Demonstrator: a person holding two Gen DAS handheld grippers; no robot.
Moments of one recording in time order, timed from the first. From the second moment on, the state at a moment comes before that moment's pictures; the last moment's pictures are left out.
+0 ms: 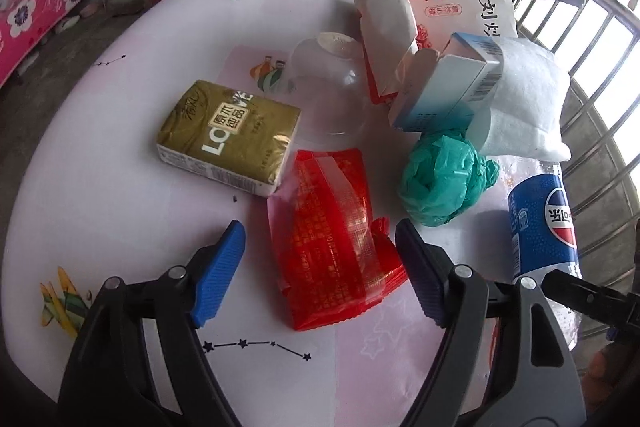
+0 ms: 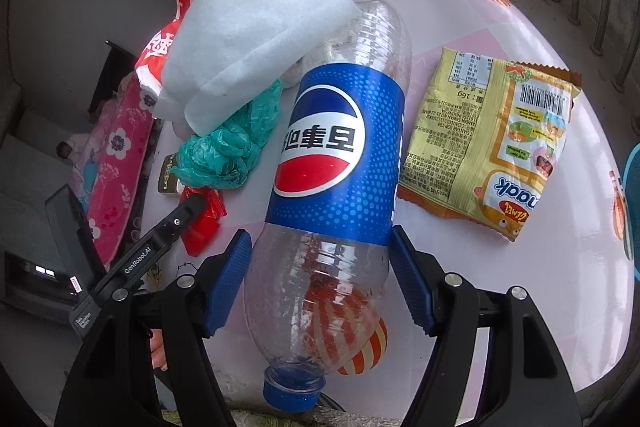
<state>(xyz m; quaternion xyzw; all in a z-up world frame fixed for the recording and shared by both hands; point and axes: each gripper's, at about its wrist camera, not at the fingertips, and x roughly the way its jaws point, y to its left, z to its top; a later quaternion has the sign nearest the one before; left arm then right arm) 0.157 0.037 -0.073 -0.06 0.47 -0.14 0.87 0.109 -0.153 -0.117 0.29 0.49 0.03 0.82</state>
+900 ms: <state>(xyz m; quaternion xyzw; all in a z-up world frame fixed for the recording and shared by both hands) 0.041 0.046 -0.019 -0.09 0.45 -0.24 0.86 -0.013 -0.197 -0.109 0.47 0.44 0.14 0.75</state>
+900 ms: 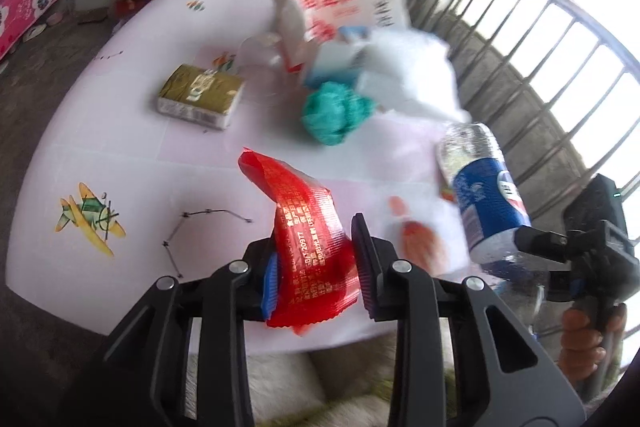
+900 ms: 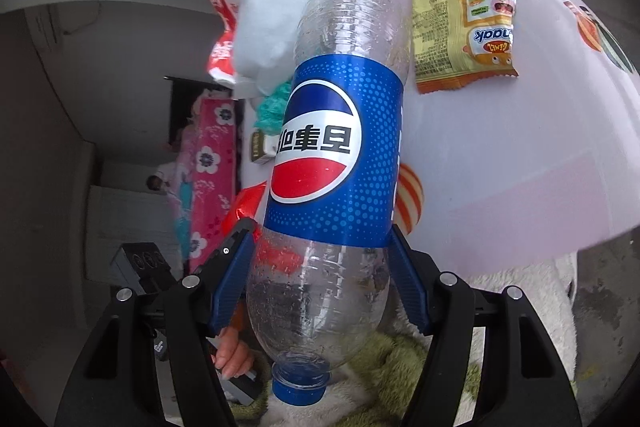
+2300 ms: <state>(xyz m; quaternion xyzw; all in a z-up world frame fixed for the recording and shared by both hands) 0.021 -0.555 -0.136 0.21 0.58 -0.53 0.58 -0.233 -0.548 -0.307 0.75 0.19 -0.28 0.57</state>
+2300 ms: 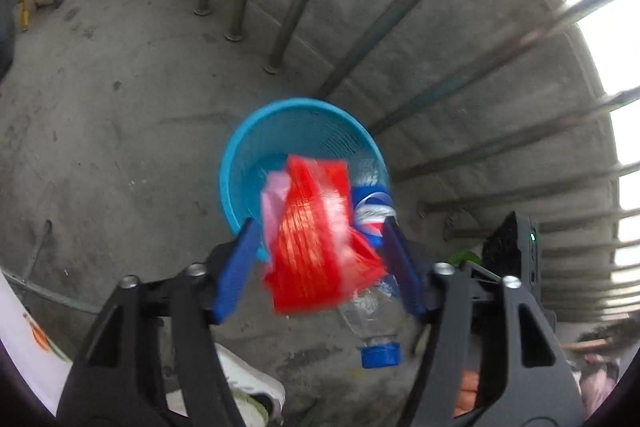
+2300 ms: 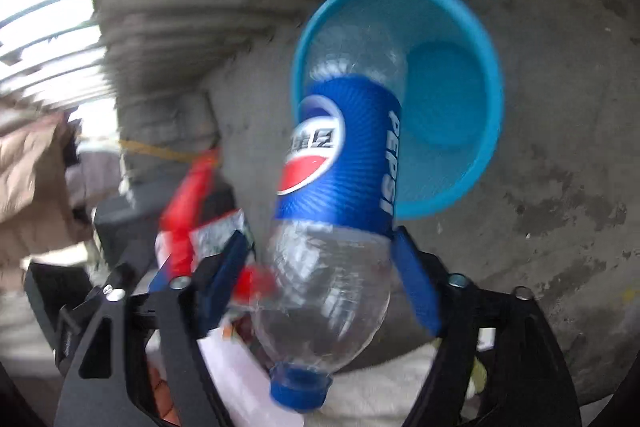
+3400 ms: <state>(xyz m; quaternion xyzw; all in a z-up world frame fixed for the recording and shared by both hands) 0.047 -0.255 0.053 0.01 0.37 -0.55 0.75 -0.123 -0.426 -0.074 0.39 0.27 -0.22 0.85</state>
